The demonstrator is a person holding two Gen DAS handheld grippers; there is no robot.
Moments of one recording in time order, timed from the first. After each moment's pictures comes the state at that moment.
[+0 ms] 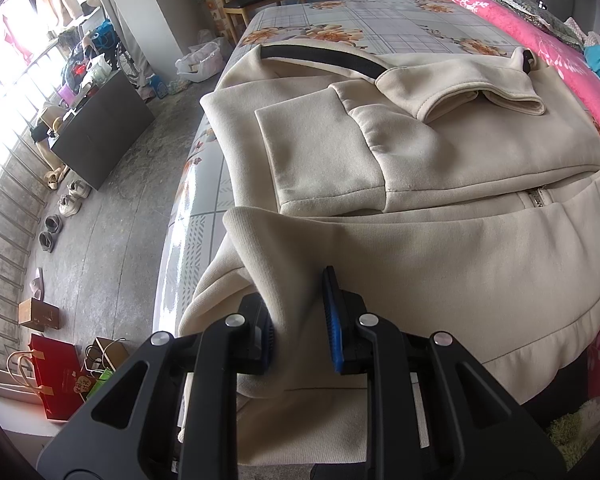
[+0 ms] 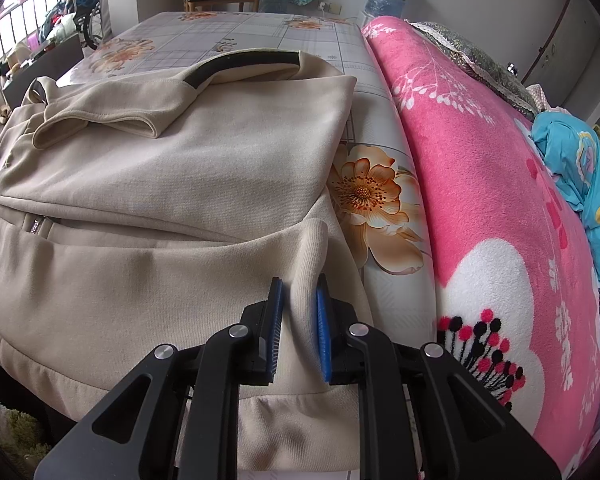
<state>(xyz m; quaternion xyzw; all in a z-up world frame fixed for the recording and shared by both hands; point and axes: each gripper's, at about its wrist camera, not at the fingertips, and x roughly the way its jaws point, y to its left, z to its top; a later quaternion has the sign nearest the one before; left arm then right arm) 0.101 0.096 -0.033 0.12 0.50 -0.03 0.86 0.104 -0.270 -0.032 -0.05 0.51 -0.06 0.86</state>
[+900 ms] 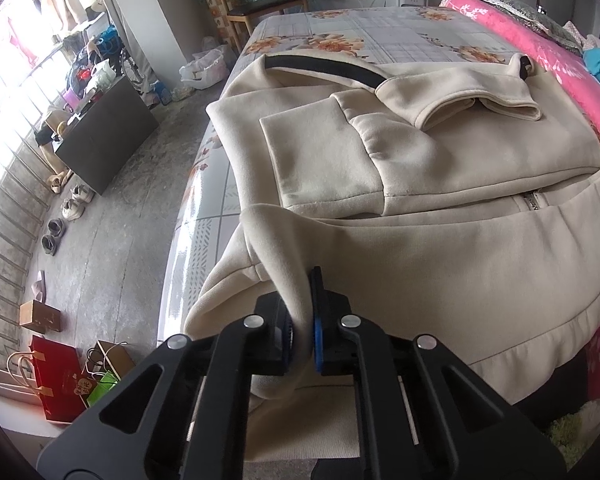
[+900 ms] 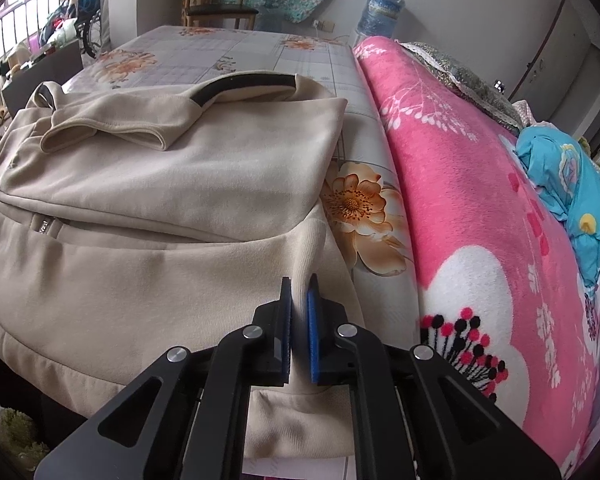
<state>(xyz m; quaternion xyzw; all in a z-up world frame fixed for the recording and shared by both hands) 0.091 0.093 -0.024 0.12 0.49 -0.02 0.87 0.087 -0.262 -0.017 -0.07 0.47 -0.08 0.87</state>
